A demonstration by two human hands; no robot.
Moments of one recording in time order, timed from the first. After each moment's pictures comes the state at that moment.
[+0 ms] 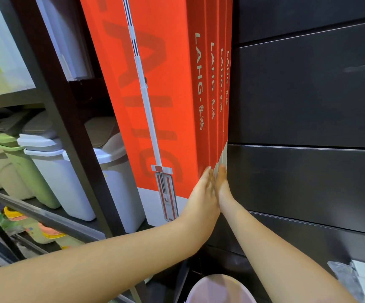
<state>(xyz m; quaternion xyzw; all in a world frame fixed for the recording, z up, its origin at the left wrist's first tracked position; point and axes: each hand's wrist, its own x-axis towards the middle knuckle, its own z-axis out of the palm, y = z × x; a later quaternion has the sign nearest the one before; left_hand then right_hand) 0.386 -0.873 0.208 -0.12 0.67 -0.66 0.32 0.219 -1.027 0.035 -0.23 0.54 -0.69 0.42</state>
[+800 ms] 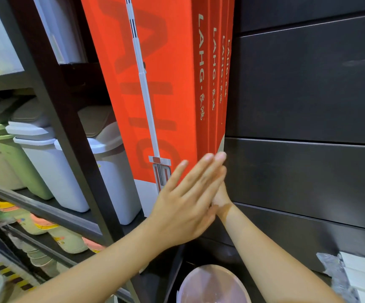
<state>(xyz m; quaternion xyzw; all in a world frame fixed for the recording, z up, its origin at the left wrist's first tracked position) 0.447 -0.896 0.170 -0.12 0.85 -0.36 -0.37 0.301 -0.950 0.092 -0.19 0.51 -0.75 0.36</state>
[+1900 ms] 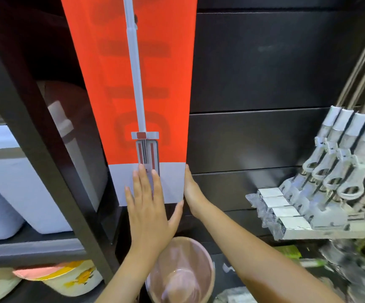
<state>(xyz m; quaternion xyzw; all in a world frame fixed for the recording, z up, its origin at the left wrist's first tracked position) 0.483 -0.933 0.058 -0.25 0.89 -0.05 -0.38 0.348 -0.900 0.061 -0.18 0.68 -0.63 0.34</state>
